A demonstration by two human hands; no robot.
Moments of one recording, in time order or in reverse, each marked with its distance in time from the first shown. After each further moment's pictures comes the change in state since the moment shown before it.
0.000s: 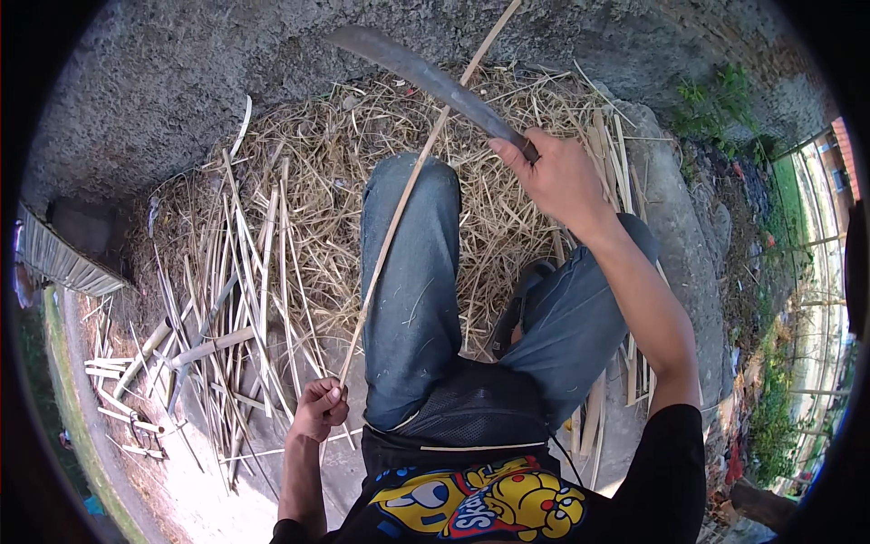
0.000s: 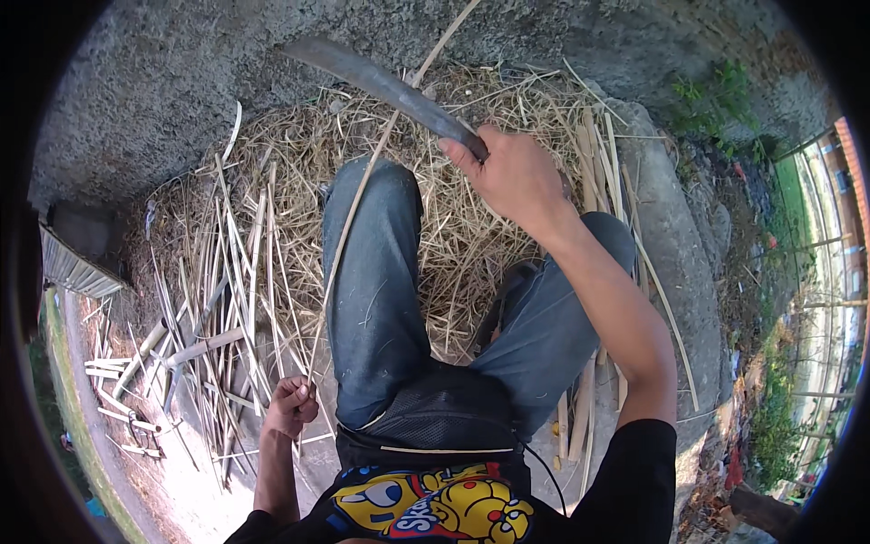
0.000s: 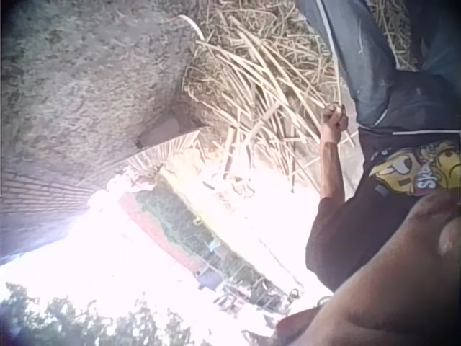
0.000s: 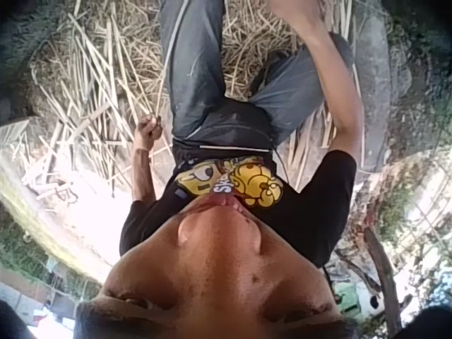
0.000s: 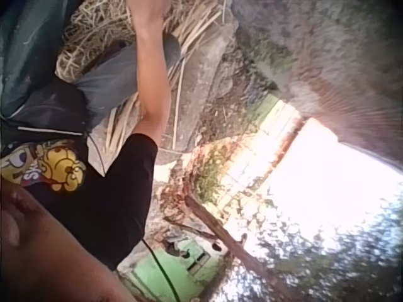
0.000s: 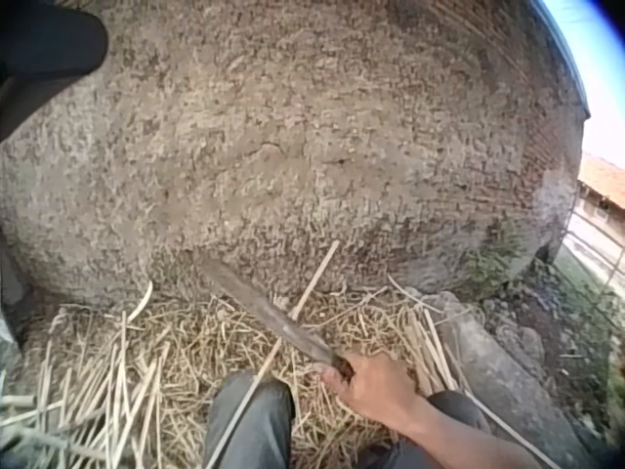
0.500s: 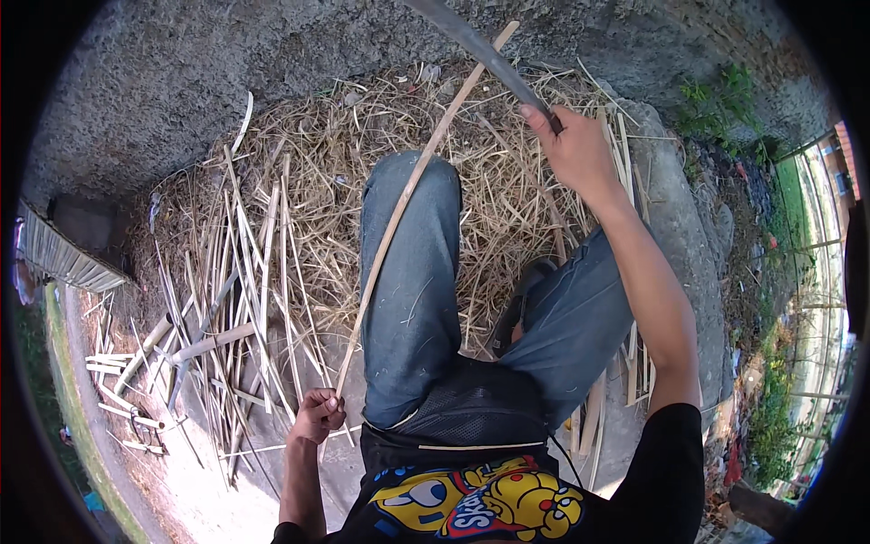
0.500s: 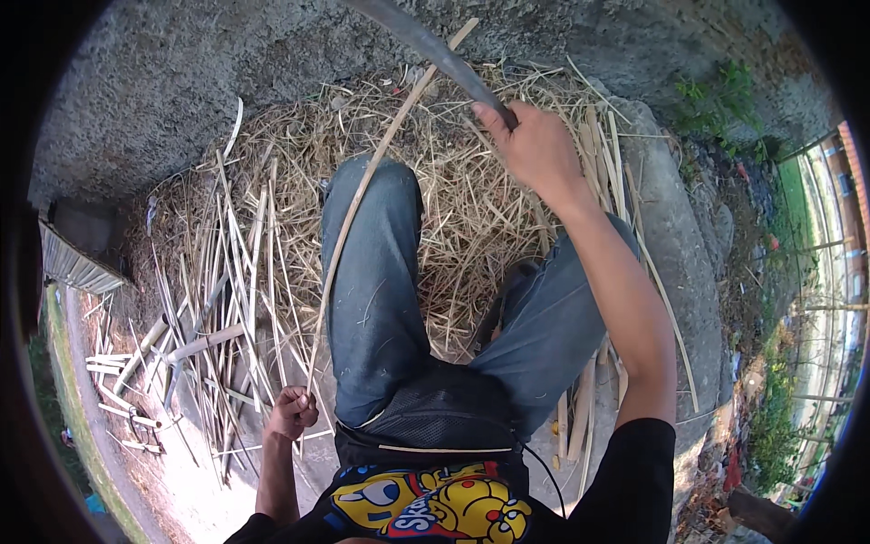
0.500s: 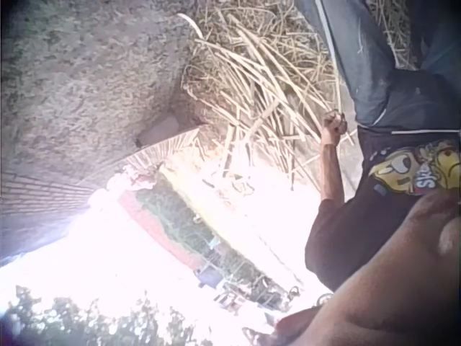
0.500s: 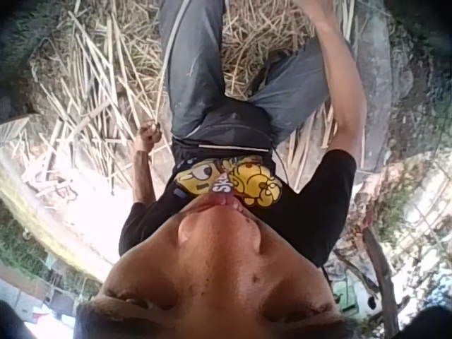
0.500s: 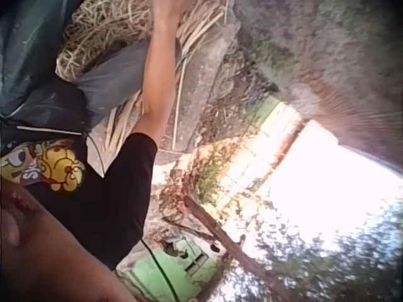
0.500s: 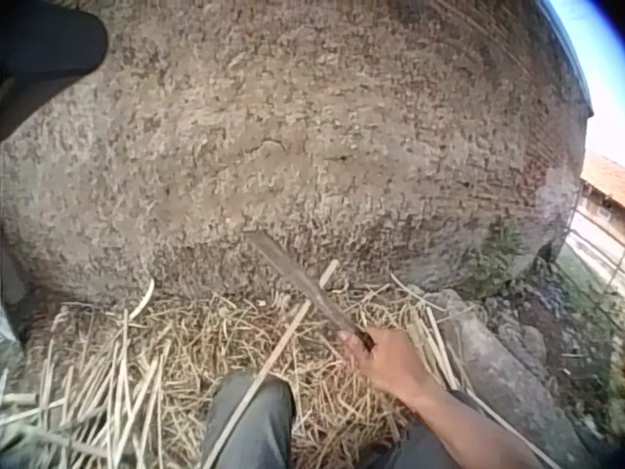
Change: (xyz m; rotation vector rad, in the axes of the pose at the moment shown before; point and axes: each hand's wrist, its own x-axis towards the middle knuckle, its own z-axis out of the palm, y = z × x) left_hand -0.011 -0.029 -0.039 -0.021 -0.015 -0.042; right_hand 0.027 0.039 -0.010 0.030 0.044 0.027
